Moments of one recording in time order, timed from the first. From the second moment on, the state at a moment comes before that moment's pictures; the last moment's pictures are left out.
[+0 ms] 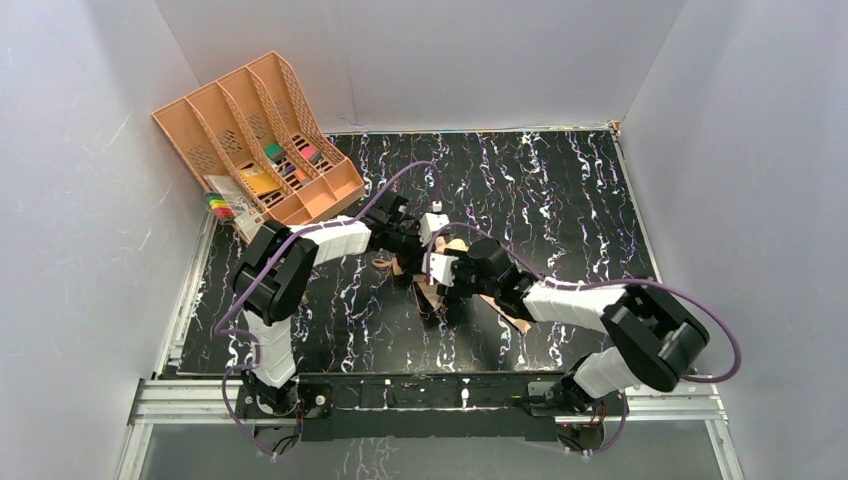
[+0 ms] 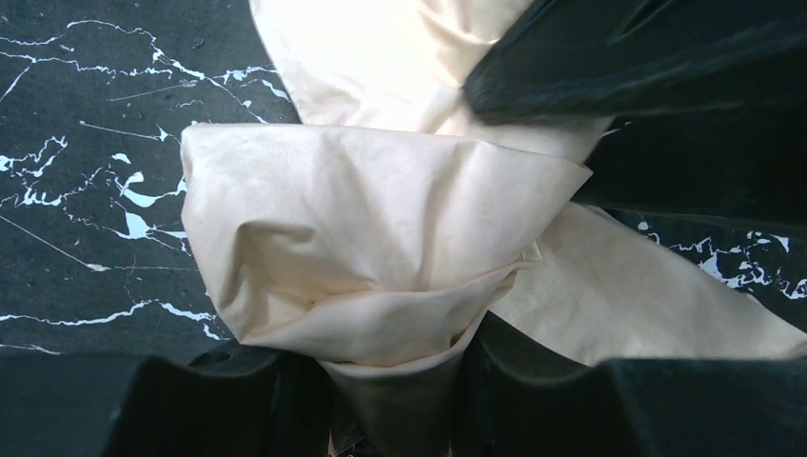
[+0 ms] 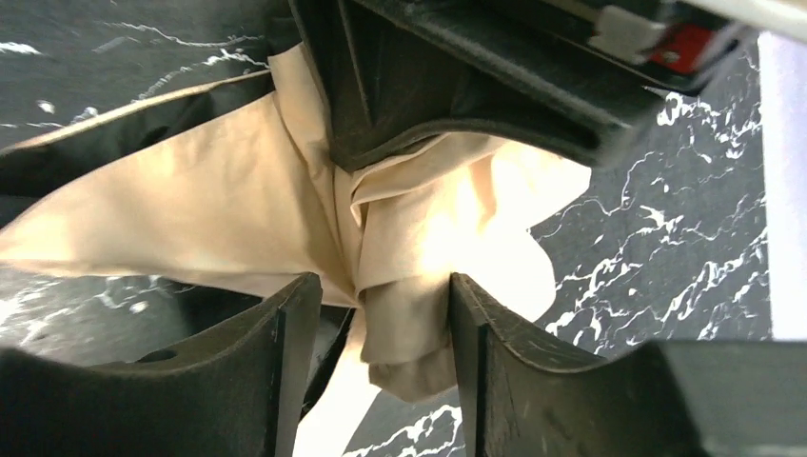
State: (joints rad) left arm -0.58 1.92 1.16 -0.22 0.63 0.55; right arm 0.81 1.45 0.56 0.30 -0.12 -0.79
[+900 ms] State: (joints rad) left arm -0.58 1.79 1.03 -0.22 0.47 0.49; right arm 0.61 1.37 0.72 -0.55 0.09 0.34
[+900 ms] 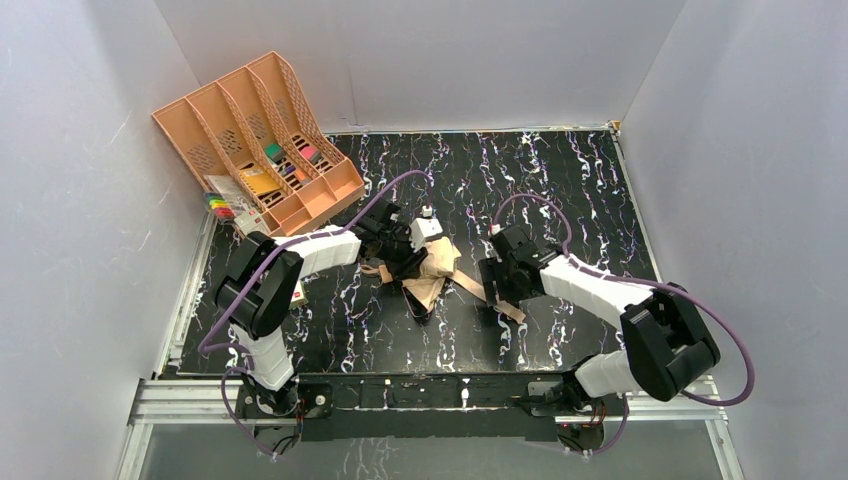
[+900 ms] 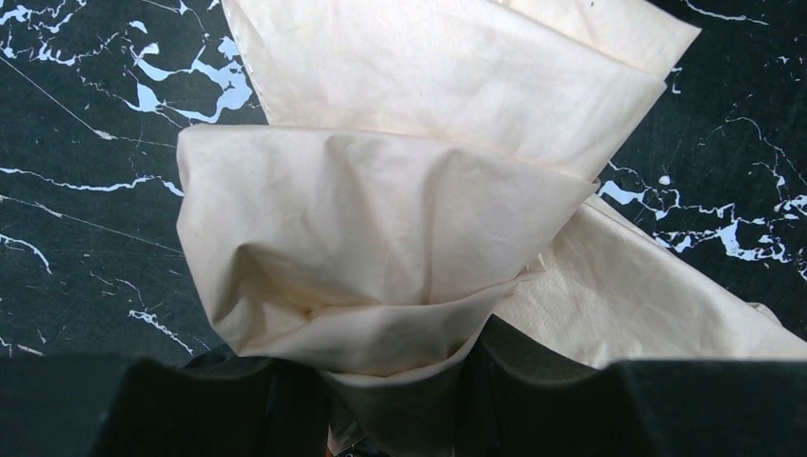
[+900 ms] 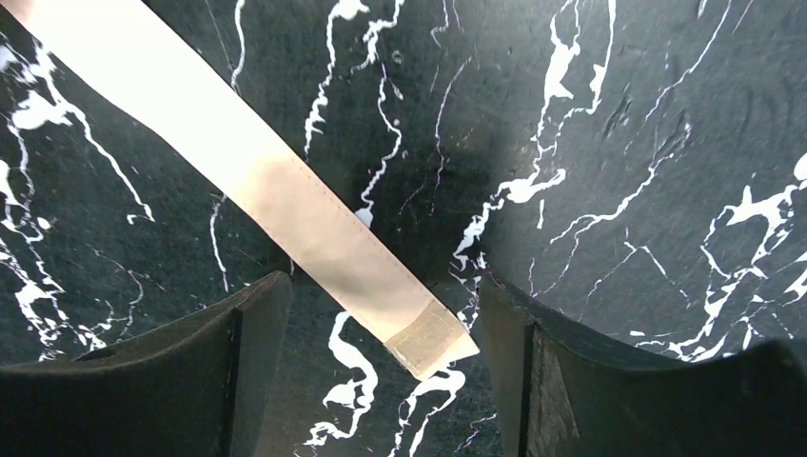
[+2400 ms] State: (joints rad) left arm -0.54 1.81 1.05 -0.25 0.47 0.31; right arm 1.09 1.43 0.72 -0.45 0.02 0.73
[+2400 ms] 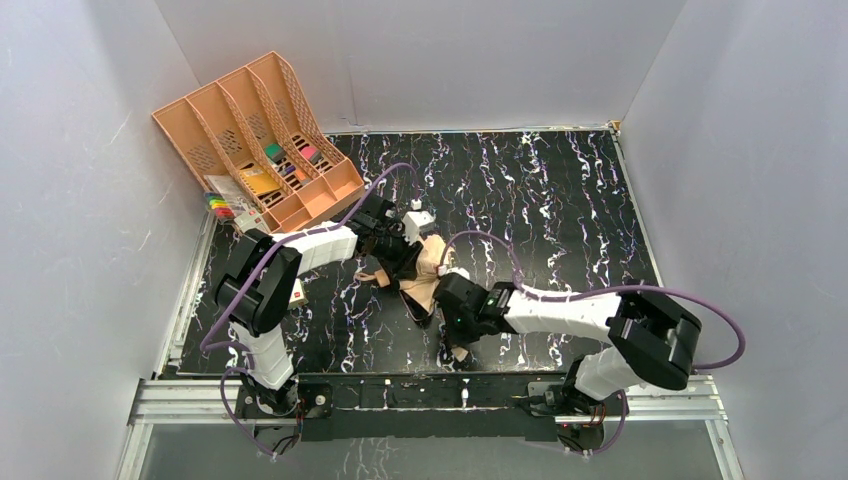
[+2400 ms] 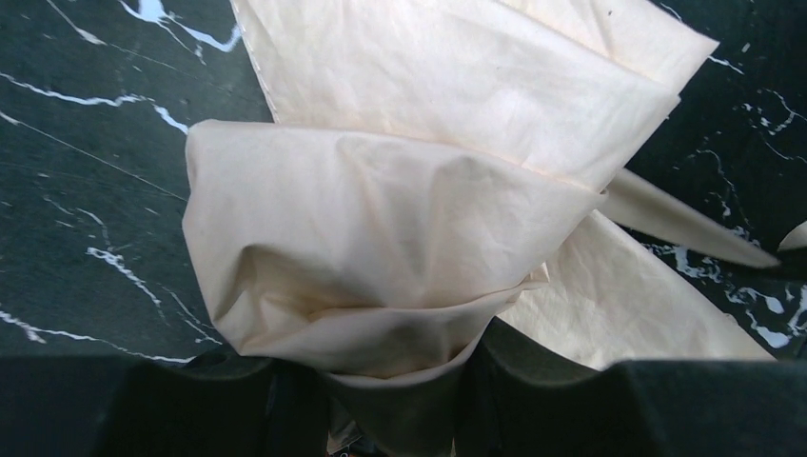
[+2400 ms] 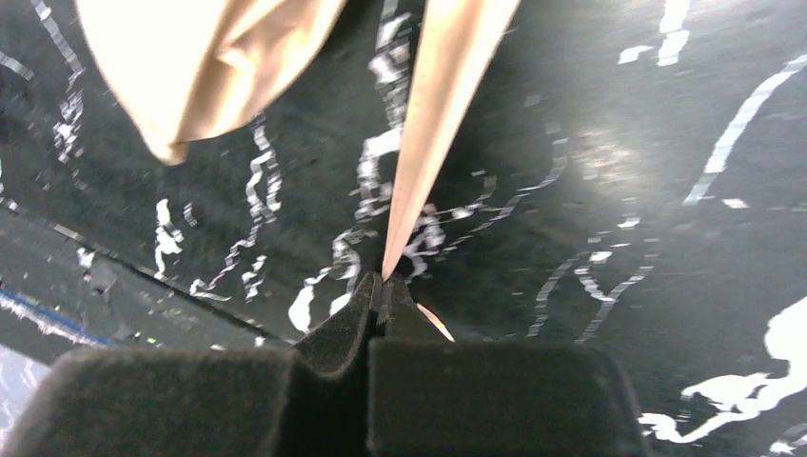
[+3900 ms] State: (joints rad) left arm -0.73 1.57 0.64 0.23 0.20 0.46; right arm 0.99 0.95 0.65 -0.60 0.21 0.70
